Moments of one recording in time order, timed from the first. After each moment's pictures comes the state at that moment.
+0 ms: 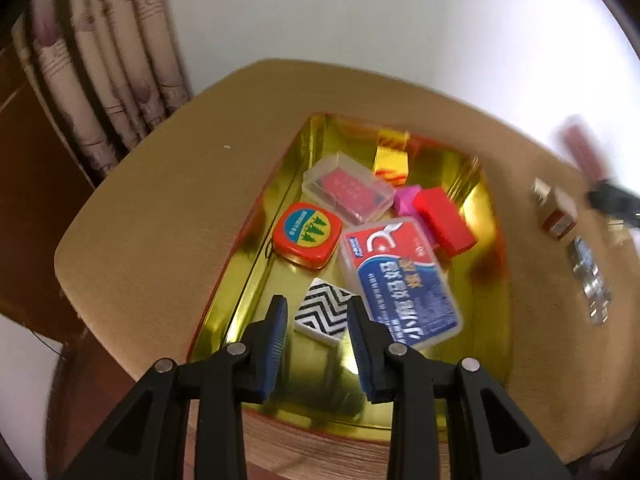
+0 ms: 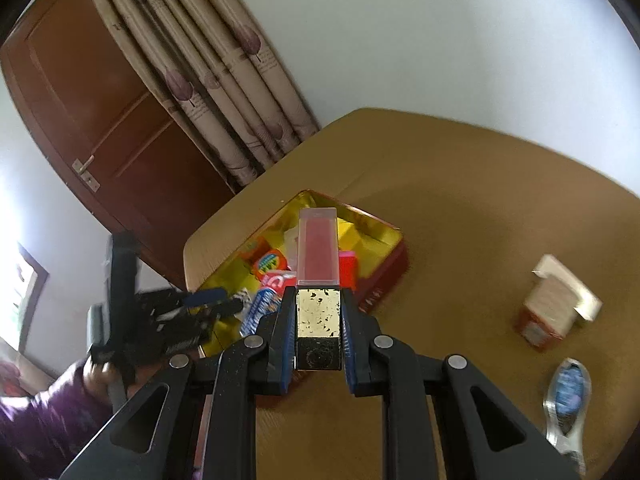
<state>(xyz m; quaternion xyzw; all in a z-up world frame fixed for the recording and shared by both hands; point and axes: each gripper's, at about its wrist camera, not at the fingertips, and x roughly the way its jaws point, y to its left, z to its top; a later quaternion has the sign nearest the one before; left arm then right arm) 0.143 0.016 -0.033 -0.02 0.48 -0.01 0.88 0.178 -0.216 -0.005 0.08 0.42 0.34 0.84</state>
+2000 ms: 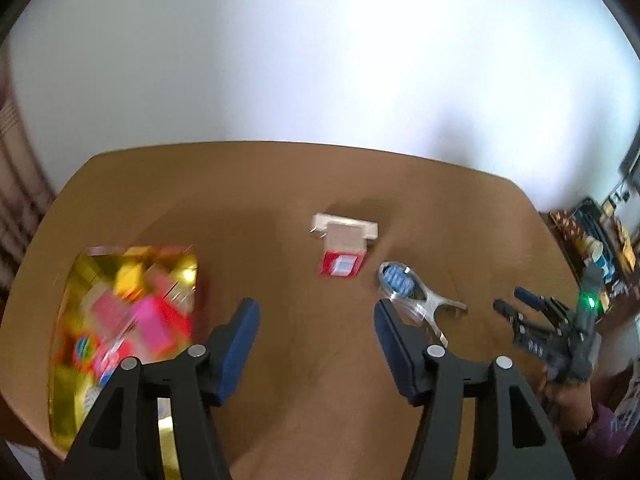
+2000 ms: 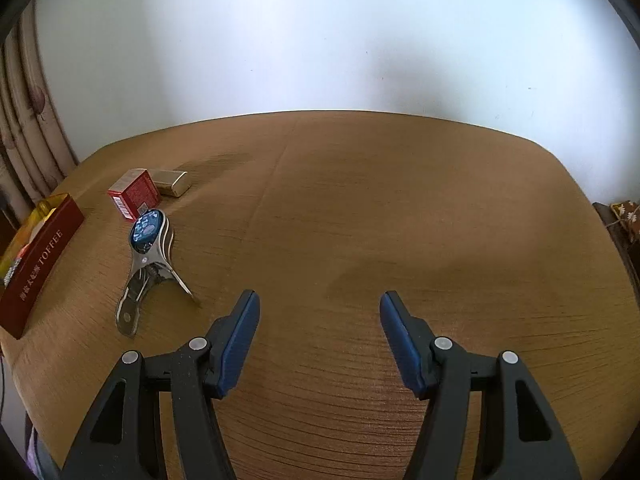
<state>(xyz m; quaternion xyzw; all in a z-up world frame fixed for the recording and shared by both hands) 0.160 -0.196 0.037 0.05 0.44 -0.24 0.86 0.055 -0.483 -0.083 0.07 0.38 -0.07 0.92</state>
